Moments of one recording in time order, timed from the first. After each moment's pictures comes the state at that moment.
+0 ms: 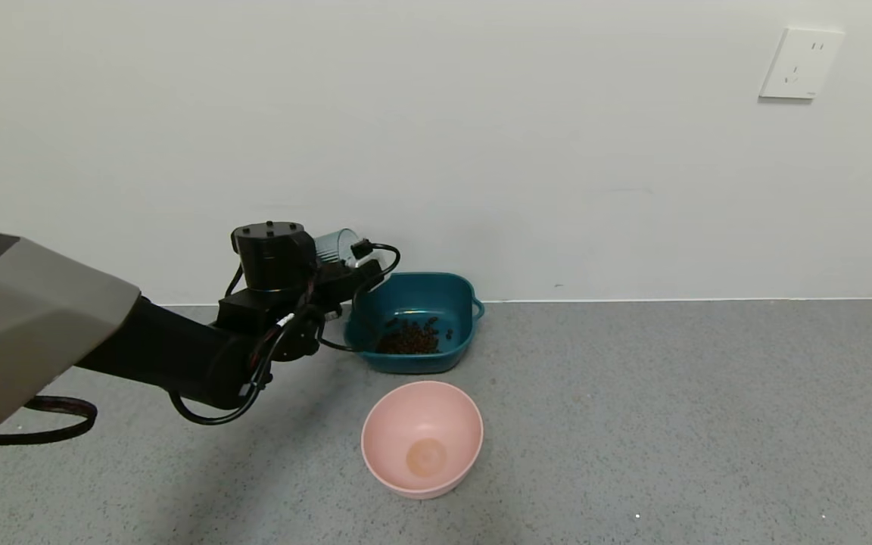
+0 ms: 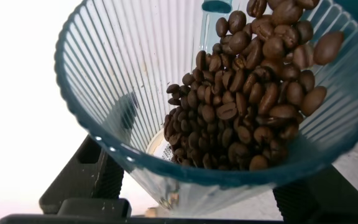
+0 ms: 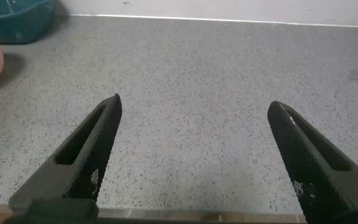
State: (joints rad) left arm -0.31 2.07 -1.09 -0.86 0.51 1.23; right arm 0.00 0.00 0.00 0.00 0.00 0.00
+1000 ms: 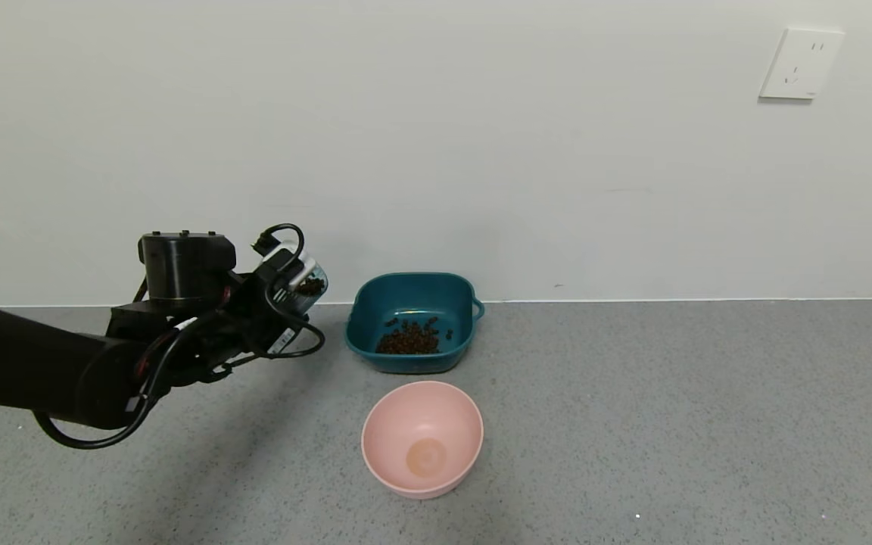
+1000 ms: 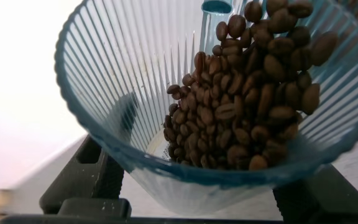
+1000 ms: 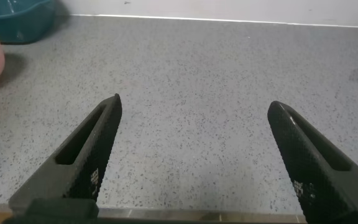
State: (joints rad) left arm -0.18 1.86 -0.91 -0.61 0.23 0.63; right arm 0.00 0.00 0.00 0.00 0.00 0.00
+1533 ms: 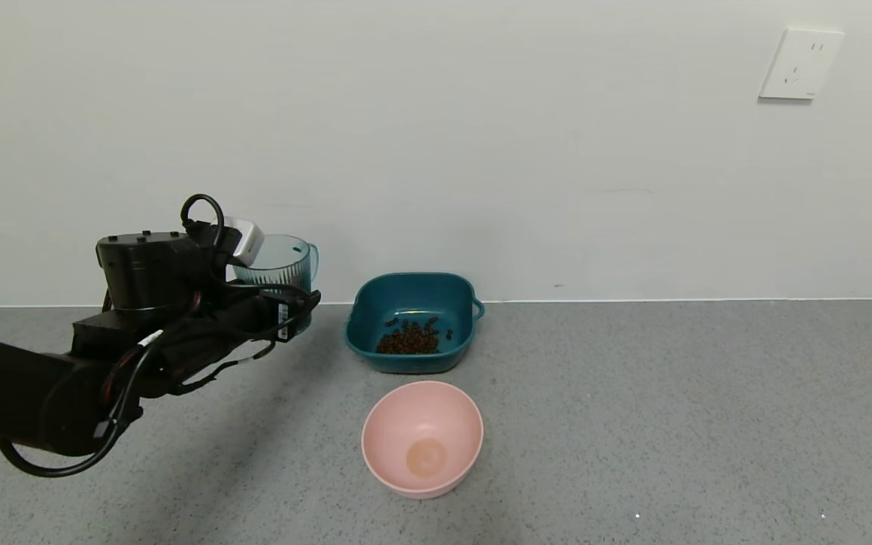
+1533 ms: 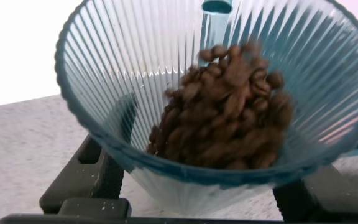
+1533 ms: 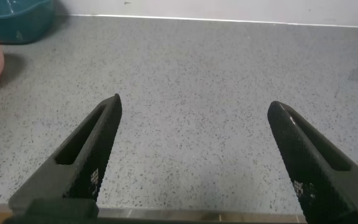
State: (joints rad) left arm -0.16 1.82 -0.81 -0.79 0.06 0.11; right arm 0.00 0.00 0.00 0.00 0.00 0.00
